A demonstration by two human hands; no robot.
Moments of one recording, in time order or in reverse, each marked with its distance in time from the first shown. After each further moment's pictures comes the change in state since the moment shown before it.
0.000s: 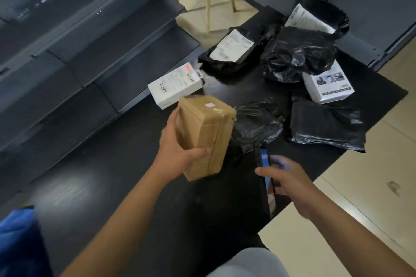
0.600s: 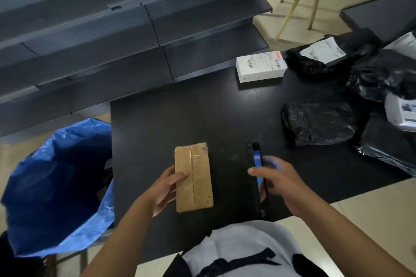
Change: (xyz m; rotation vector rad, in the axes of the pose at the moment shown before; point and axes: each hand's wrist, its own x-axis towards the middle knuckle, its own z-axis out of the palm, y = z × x) left_hand -0.214 -0.232 -0.091 -0.749 0.036 -0.645; right_hand -0.074 0.041 0.172 -0.315 -0.240 -0.073
